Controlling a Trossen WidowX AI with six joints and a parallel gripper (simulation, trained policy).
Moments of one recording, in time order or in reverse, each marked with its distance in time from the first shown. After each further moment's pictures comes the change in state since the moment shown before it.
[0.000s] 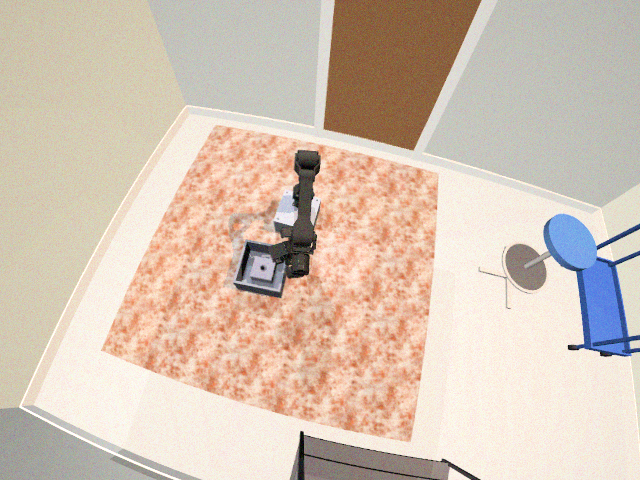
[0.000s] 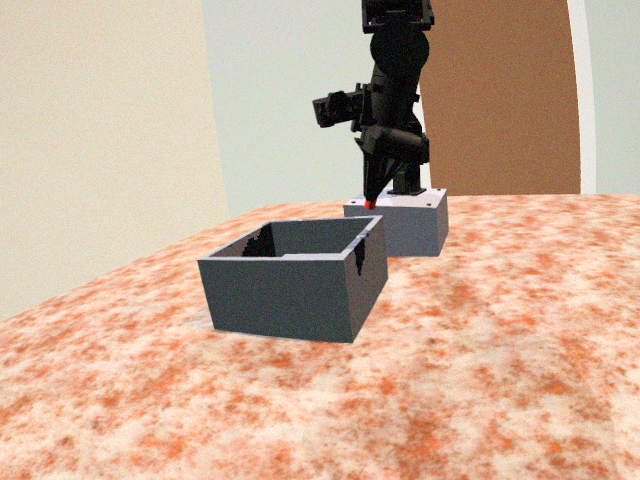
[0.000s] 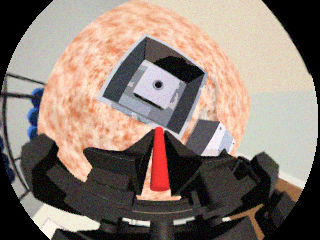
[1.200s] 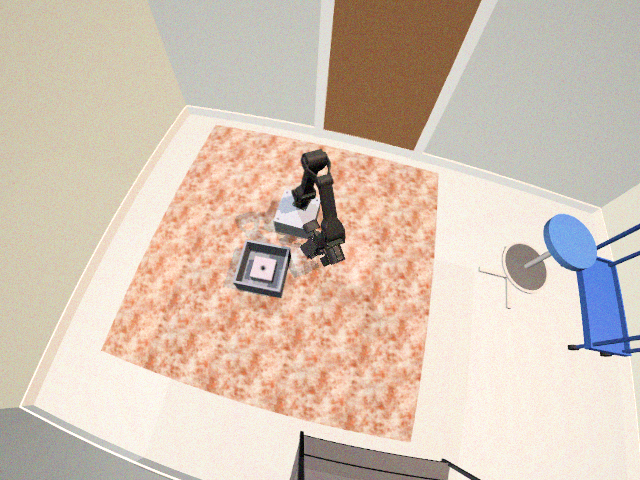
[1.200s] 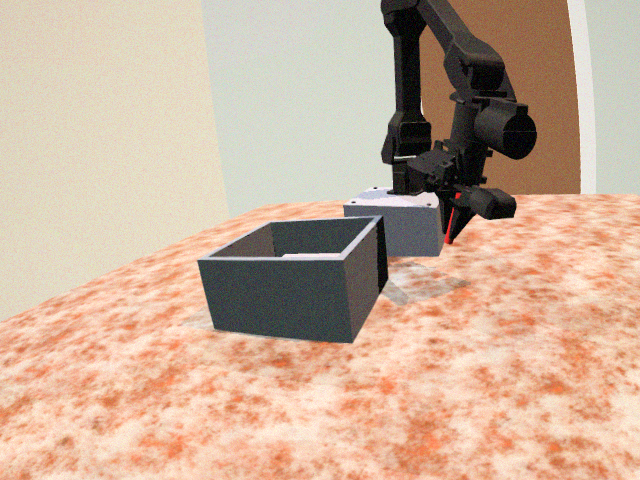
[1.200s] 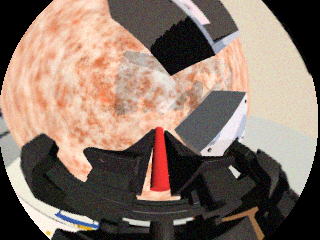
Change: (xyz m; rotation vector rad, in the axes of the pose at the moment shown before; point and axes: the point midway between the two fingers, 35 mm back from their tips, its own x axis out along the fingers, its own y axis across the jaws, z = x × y) arm 0.047 -0.046 -0.146 -0.355 0.121 -0.051
